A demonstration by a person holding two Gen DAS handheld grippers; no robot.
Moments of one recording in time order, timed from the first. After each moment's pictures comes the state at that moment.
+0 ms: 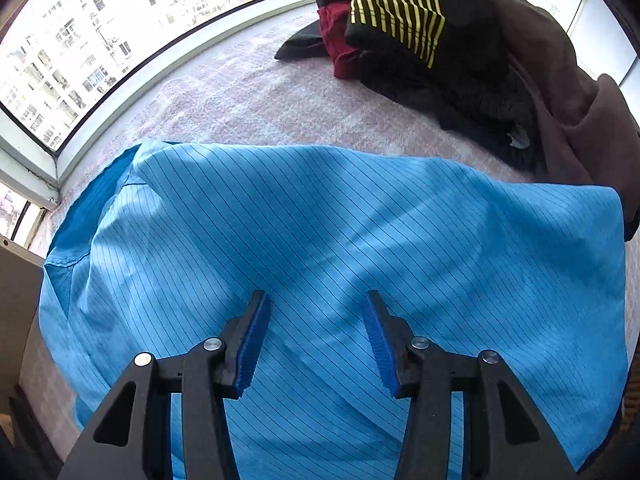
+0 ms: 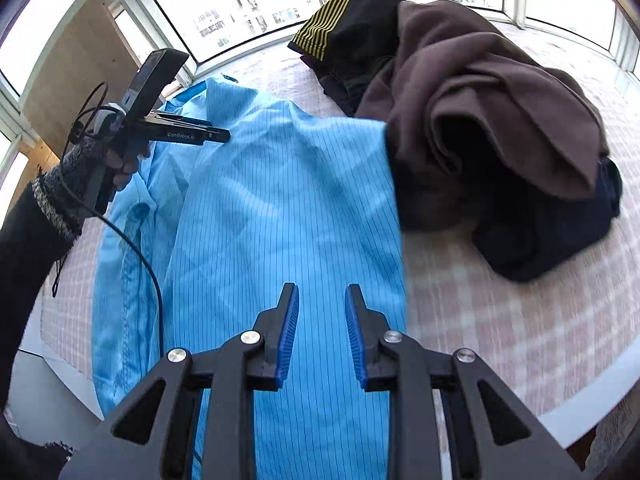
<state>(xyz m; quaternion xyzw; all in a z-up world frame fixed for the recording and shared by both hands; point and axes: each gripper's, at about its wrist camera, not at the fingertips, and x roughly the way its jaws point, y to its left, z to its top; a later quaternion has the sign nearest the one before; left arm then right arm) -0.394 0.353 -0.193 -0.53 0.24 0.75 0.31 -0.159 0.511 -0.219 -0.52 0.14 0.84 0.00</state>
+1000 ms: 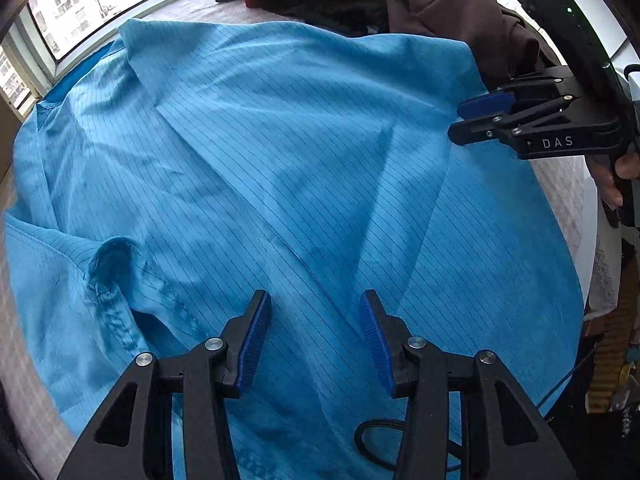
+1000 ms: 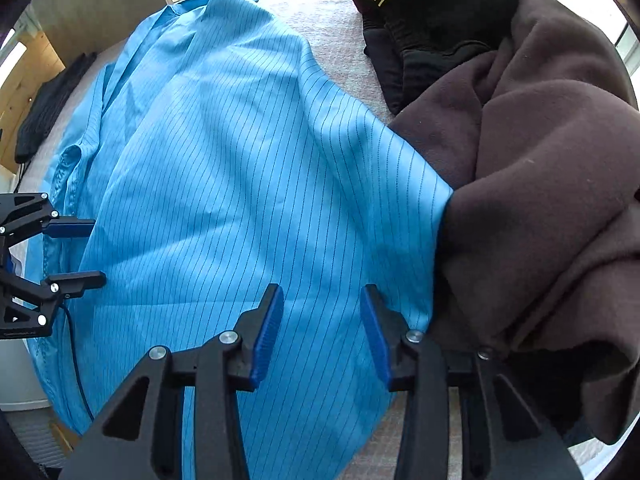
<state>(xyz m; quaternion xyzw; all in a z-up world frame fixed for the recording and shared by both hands) -0.192 0.315 -0.189 -0.57 0.19 0.73 0.33 -0.225 0.526 -0.251 -0.61 0.00 0.79 -0.08</state>
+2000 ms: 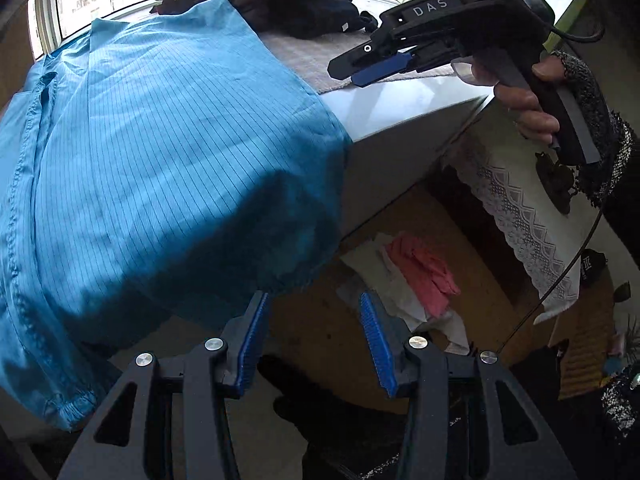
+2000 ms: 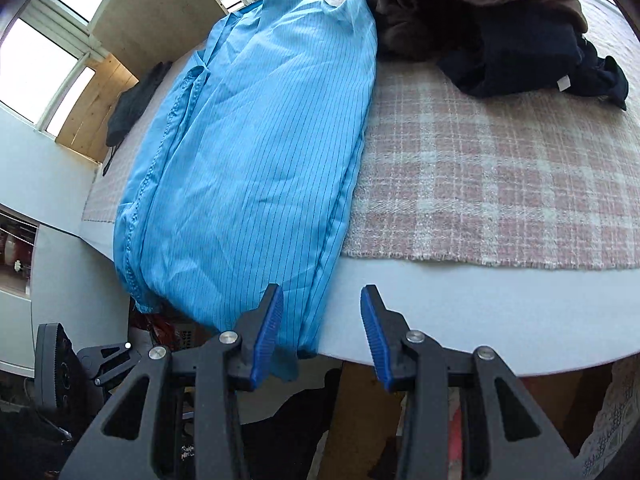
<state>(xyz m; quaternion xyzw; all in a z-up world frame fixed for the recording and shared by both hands) 0.163 0.345 -0.190 -0.53 0.11 0.75 0.37 0.015 0.578 -0.232 -0.58 0.15 0.79 -0.15</state>
